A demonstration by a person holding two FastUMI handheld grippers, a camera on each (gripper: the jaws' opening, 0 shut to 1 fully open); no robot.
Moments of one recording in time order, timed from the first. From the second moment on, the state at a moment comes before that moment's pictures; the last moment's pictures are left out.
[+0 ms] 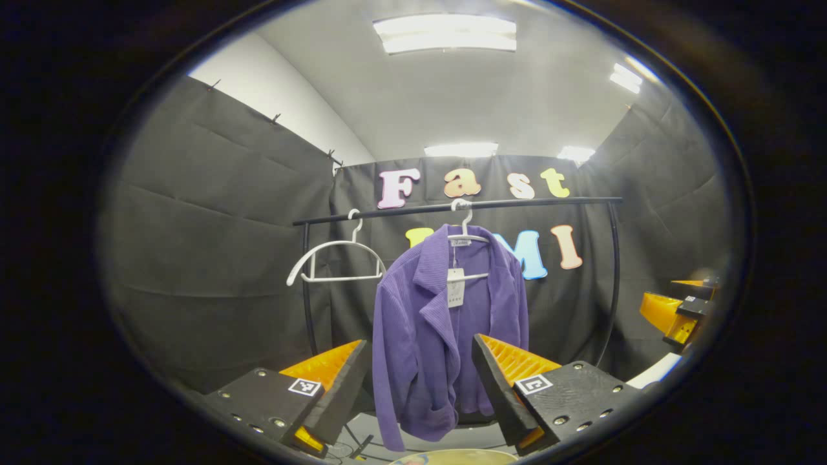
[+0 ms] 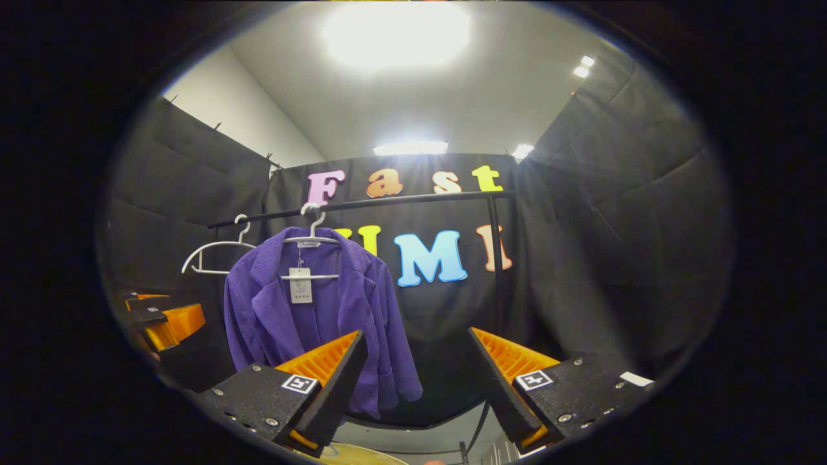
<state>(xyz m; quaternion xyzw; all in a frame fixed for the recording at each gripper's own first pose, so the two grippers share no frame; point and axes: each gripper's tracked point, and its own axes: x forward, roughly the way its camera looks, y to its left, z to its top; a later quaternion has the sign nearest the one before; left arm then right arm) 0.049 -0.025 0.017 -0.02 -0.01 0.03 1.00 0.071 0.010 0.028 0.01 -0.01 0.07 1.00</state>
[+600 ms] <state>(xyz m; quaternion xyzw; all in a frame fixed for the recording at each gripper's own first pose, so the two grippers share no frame) 0.123 -0.051 0.045 -0.03 -0.02 0.05 1.00 0.148 0.046 0.058 0.03 -0.04 0.14 0.99</state>
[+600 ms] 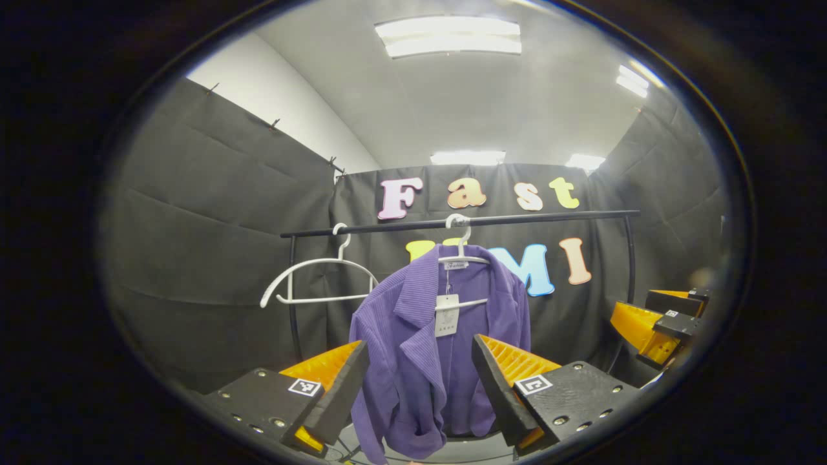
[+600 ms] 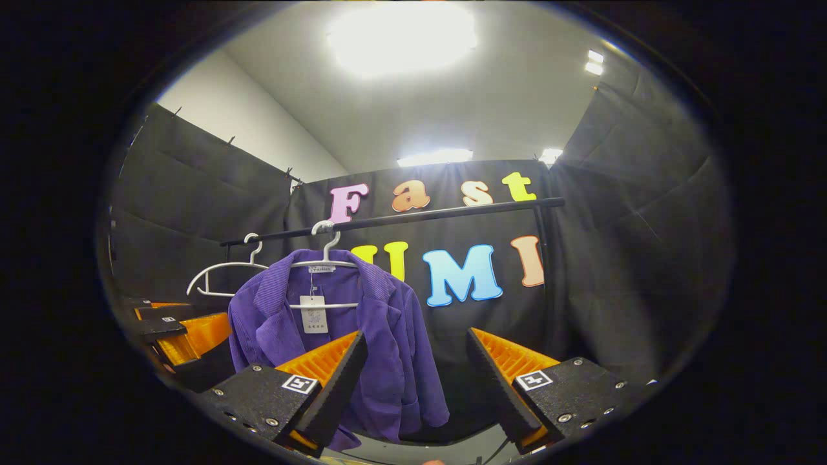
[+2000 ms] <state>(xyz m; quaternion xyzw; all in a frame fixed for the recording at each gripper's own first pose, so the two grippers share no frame) 0.291 -0.038 -0.016 -0.05 0.04 0.15 0.99 0.328 0.180 0.014 0.03 0.02 0.28 0.96</state>
